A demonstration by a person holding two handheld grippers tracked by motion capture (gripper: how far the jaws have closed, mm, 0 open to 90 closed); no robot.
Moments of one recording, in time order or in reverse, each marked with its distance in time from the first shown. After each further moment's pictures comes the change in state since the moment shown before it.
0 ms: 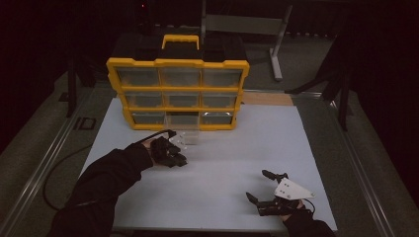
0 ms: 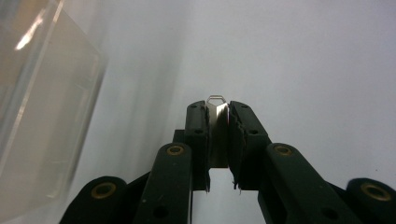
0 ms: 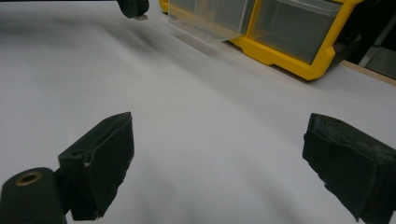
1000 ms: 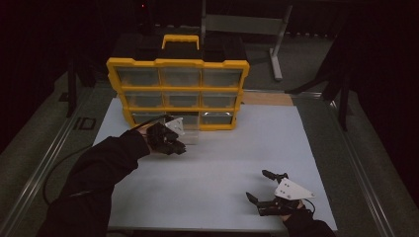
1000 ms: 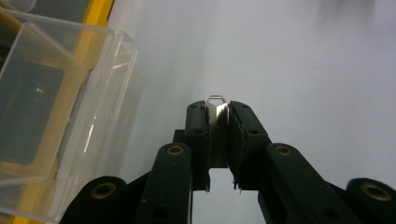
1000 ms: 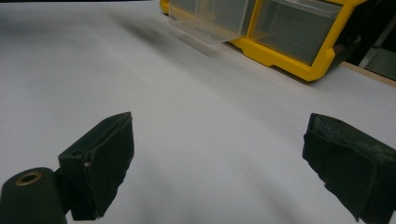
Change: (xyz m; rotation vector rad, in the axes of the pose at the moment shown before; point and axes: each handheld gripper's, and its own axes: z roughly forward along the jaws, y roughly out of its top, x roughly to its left) left arm 0.014 0.020 -0.040 -0.017 0.026 0.001; right arm 0.000 0.000 0.000 -0.004 0.001 -0.003
